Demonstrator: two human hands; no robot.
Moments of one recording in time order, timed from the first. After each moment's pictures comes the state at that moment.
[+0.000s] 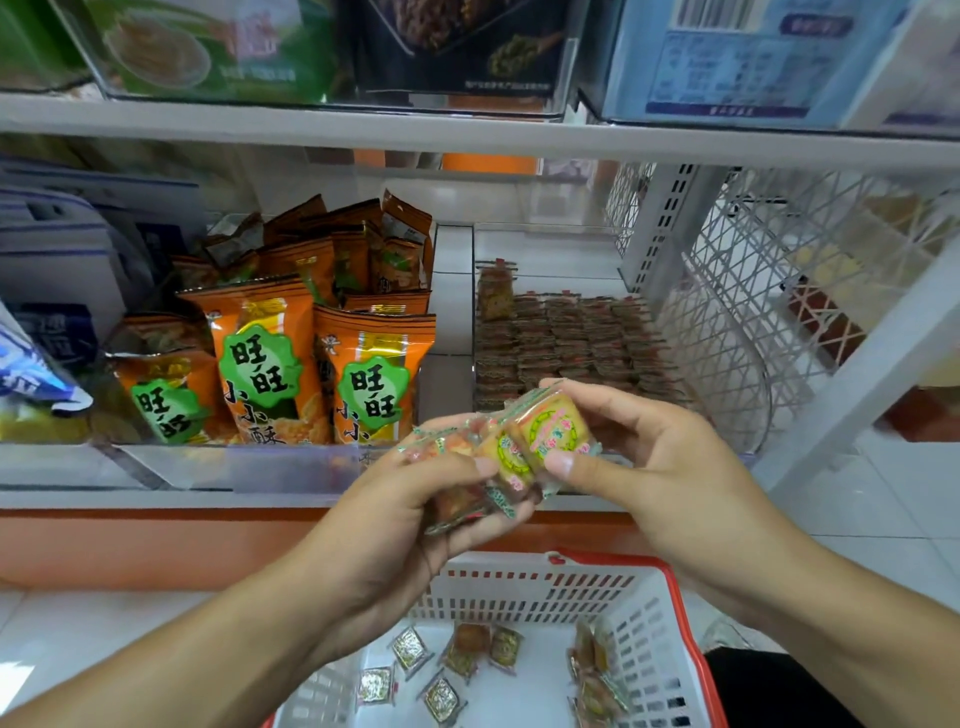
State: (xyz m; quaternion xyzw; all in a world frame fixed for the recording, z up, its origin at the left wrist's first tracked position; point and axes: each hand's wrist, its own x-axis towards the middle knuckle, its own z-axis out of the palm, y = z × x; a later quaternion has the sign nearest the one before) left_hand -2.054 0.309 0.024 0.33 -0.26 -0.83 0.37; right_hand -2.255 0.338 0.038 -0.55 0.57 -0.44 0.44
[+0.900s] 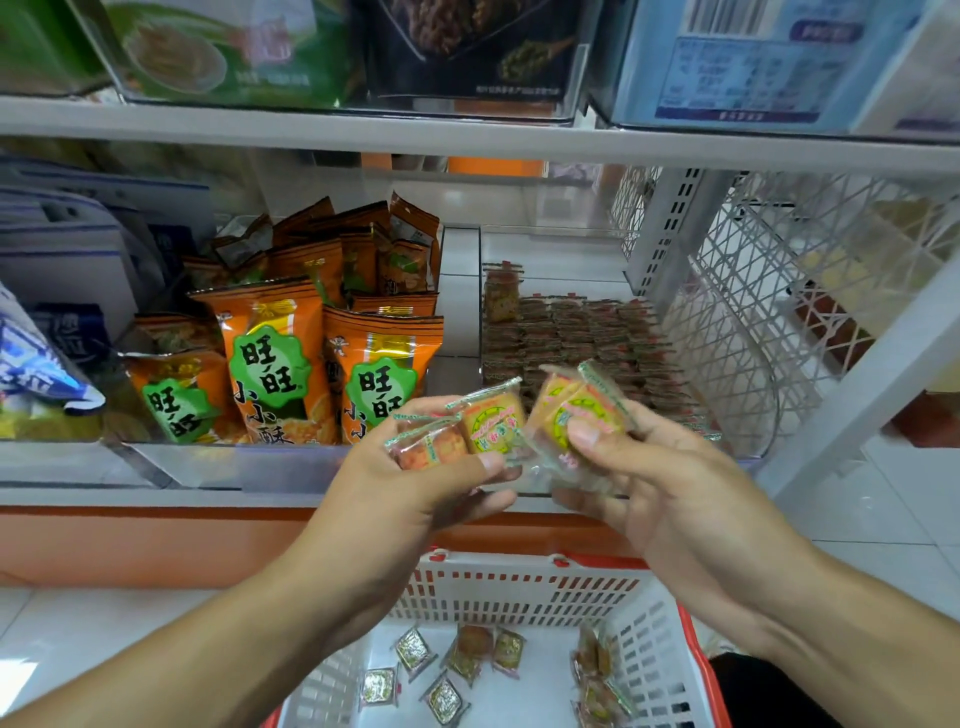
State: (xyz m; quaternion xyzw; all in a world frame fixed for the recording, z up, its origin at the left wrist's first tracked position) left_hand -2.048 0.302 0.018 0.39 -0.38 -0.72 0.44; right_hand -2.249 0.343 0.040 -0.37 0.45 -0.50 0.64
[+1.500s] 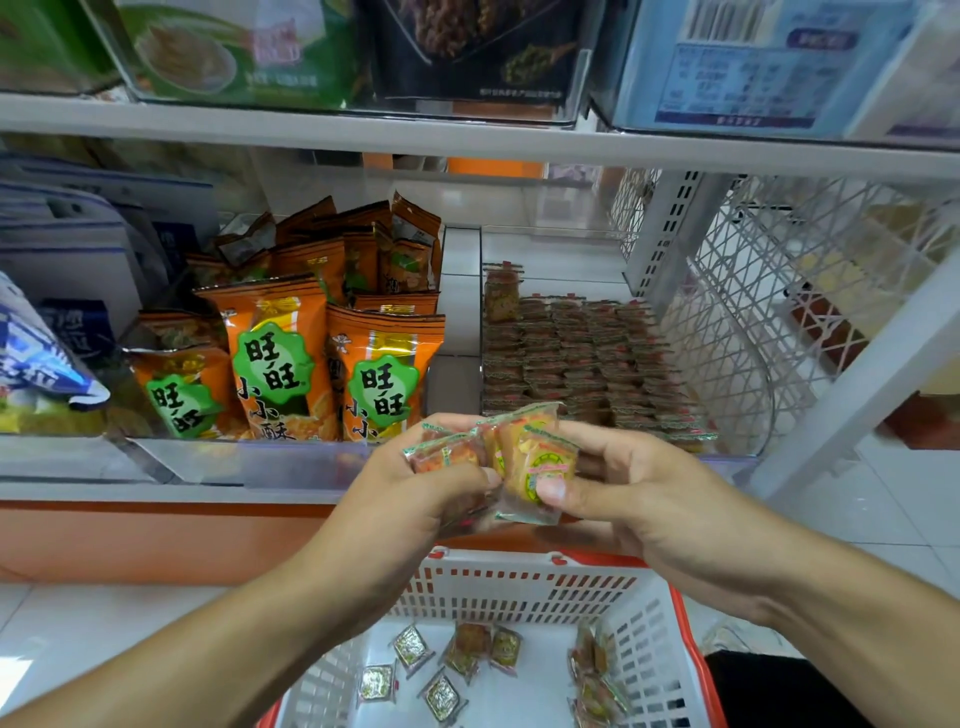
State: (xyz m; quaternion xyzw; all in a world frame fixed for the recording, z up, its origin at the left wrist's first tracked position) left_hand -2.047 0.302 0.010 0.41 -0.46 -0.70 0.37; right_hand -2.255 0.337 0.037 -0.46 0.47 -0.34 0.67
